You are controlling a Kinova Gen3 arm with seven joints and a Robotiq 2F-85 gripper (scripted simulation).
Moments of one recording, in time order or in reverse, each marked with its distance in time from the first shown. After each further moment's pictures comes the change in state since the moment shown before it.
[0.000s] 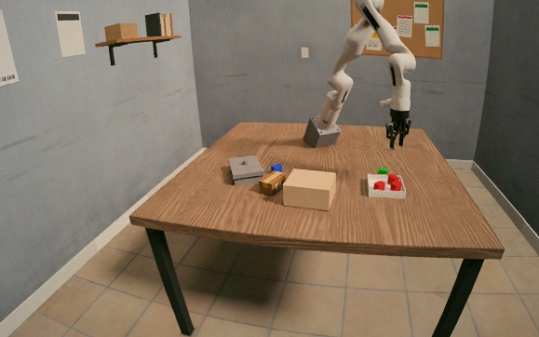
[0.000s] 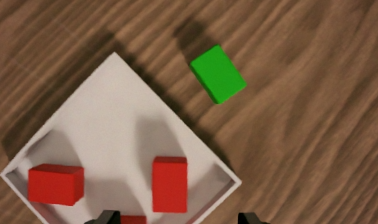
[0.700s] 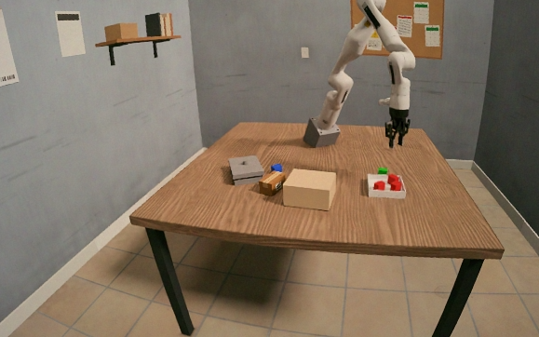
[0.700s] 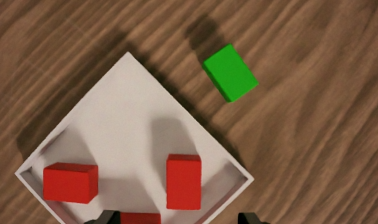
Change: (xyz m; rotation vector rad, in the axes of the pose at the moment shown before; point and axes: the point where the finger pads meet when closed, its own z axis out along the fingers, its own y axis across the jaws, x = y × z) arm 0.000 -0.007 -0.005 0.018 -0.006 0.005
